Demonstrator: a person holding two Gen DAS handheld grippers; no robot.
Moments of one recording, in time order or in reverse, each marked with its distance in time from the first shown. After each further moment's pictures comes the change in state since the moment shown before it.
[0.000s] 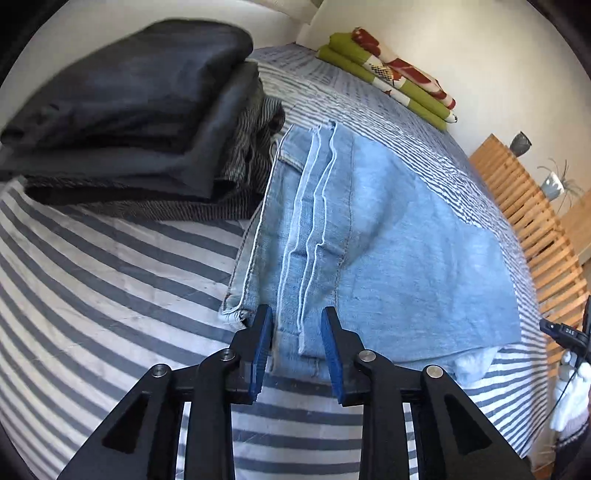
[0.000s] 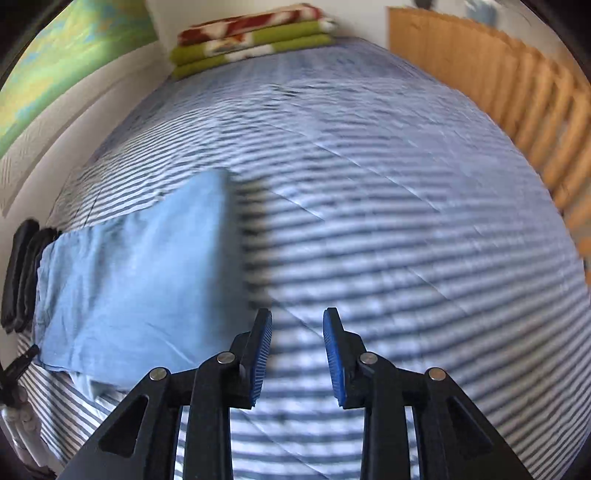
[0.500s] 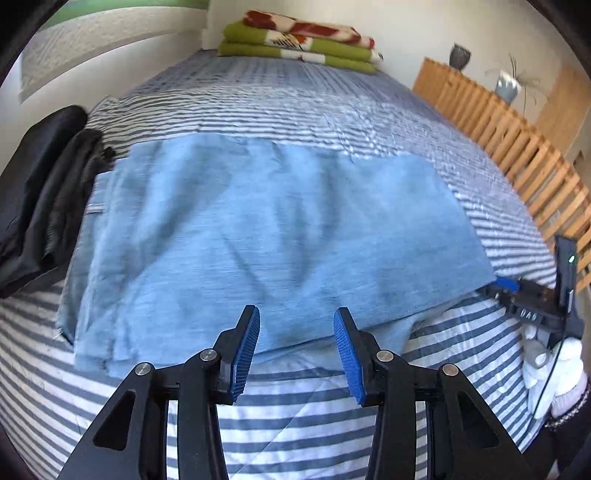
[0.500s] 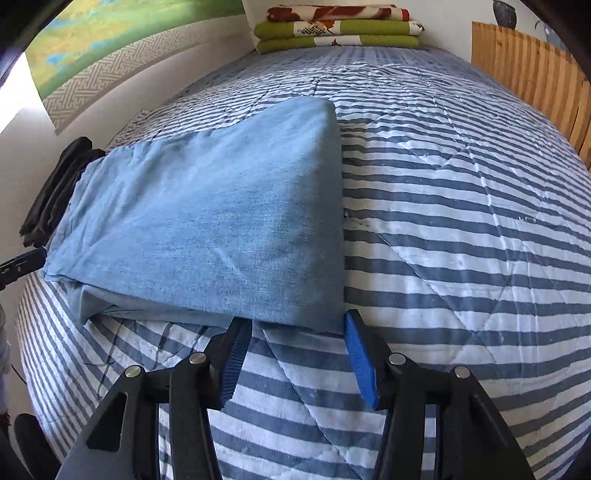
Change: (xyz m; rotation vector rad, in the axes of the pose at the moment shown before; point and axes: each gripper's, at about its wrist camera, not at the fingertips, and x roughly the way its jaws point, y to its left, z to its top) left arm 0.030 -0.195 -0.029 0.349 0.087 0.011; right arm 0.060 0.073 -0.052 -0.294 -0.039 0.141
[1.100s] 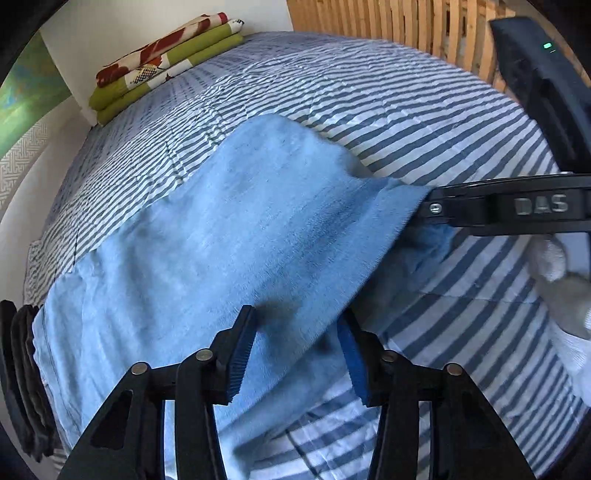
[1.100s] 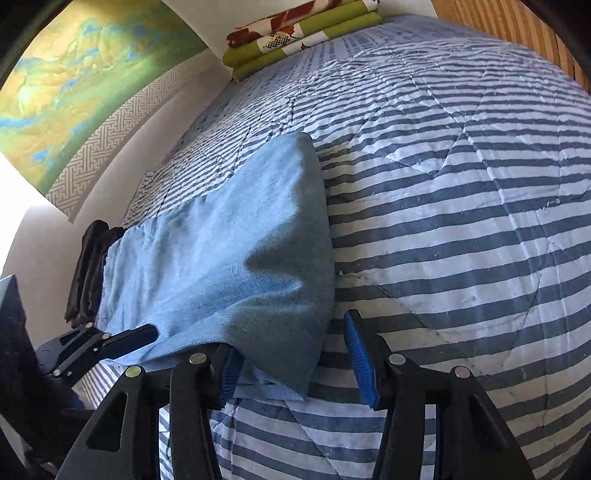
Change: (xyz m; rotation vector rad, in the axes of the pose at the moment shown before) left arm 0.092 -0.212 0.035 0.532 0.096 0.087; right arm 0.006 -0.045 0.036 0.277 0.011 0.249
